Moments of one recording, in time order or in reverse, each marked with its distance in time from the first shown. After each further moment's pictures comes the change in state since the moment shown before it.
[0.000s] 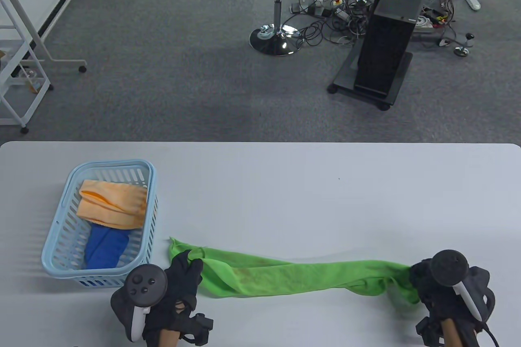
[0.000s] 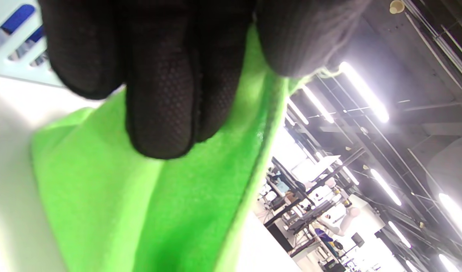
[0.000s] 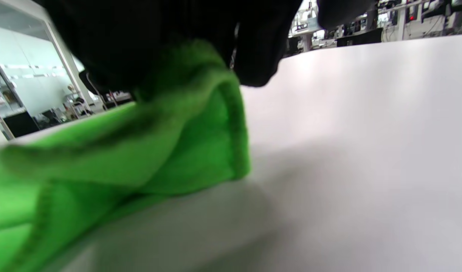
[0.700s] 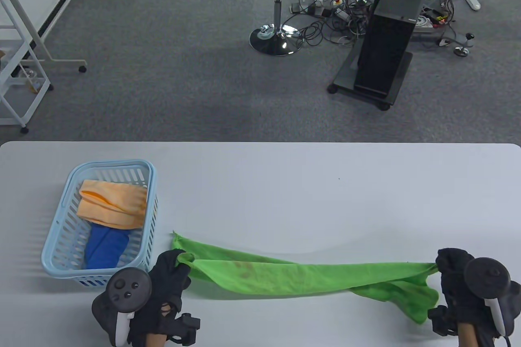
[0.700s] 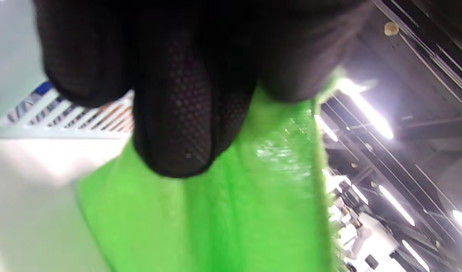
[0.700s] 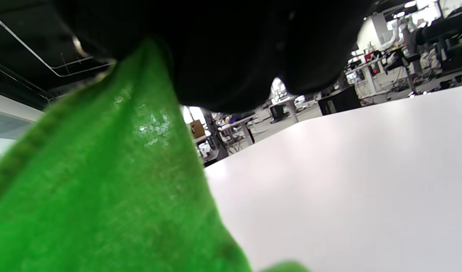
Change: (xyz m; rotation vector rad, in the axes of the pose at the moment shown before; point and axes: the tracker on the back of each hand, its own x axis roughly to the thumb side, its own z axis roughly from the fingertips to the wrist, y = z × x) left_hand -0.002 0.033 0.008 0.118 0.020 -0.014; right_hand -0.023 -0.040 0.010 -0.332 0.018 -0.196
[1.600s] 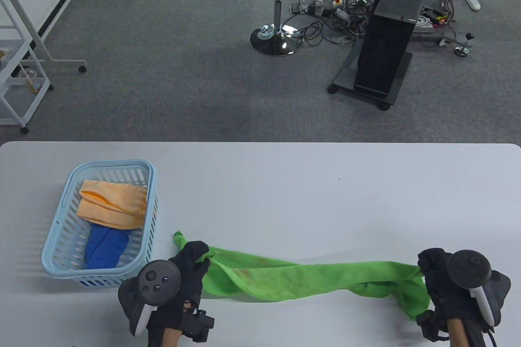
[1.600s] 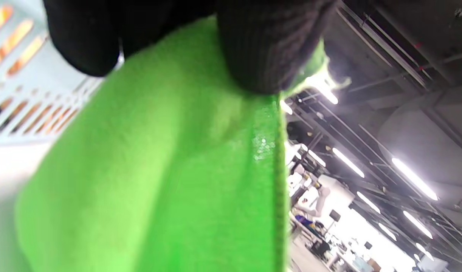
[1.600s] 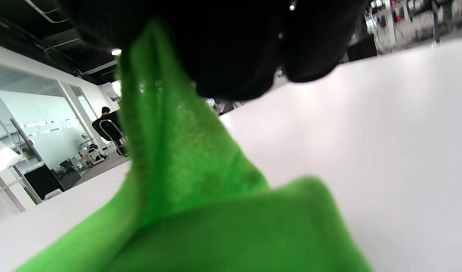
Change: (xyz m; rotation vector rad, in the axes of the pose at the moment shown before) left_hand 0.061 -0.007 -0.004 -0.057 -0.204 -0.119; right_hand 0.024 0.012 -0.001 0.199 -0.025 0.035
